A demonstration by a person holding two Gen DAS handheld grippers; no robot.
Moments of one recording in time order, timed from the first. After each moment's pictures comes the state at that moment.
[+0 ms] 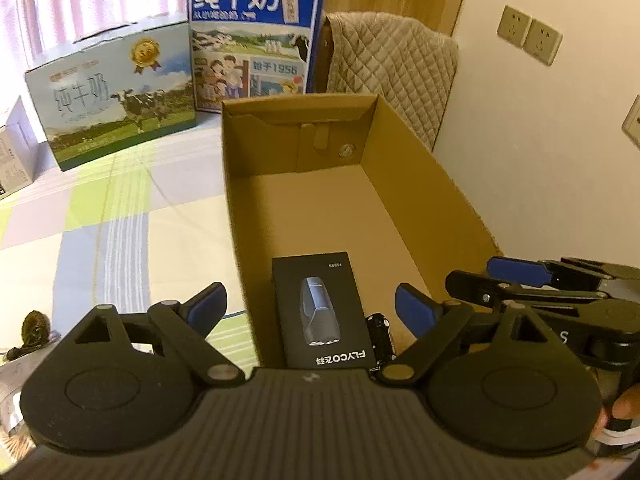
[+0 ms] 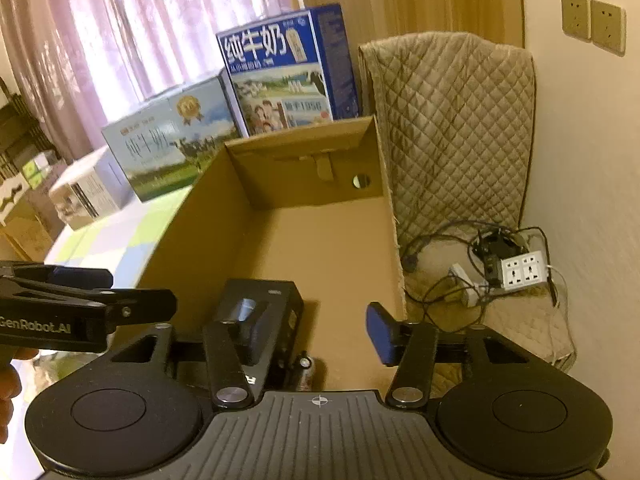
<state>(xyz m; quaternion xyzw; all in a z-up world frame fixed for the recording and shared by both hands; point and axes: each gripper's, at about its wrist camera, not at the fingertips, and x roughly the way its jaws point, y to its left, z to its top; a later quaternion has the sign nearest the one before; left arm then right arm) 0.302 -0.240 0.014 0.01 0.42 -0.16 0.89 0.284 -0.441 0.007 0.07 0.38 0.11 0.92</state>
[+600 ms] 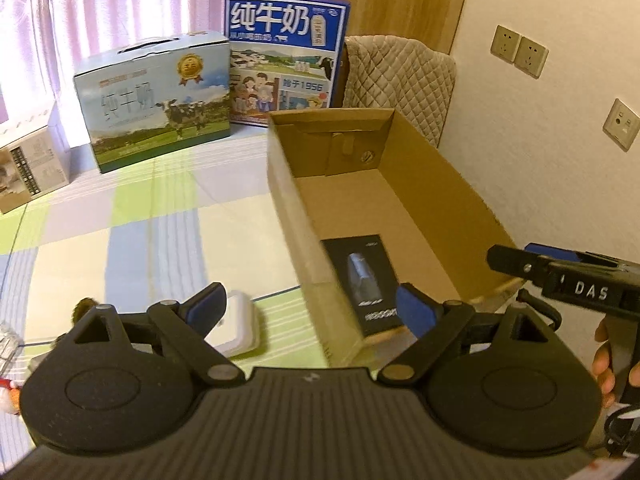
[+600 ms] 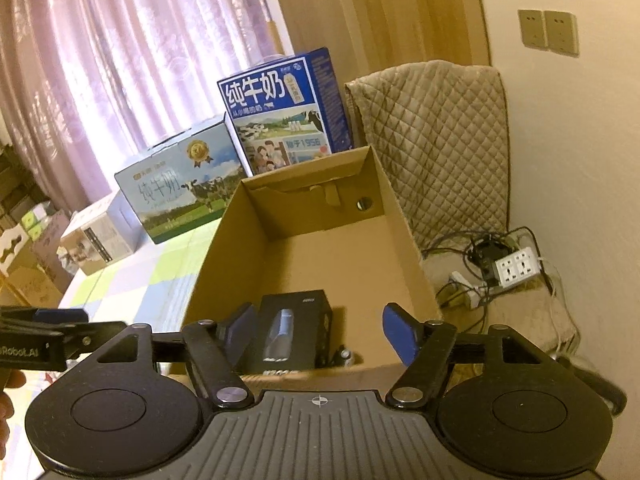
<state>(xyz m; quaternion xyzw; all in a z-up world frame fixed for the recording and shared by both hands) 0.255 -0.159 0.034 0.01 0.40 -0.17 0.90 0.225 -0.410 0.030 0.12 0.33 0.07 0.93</state>
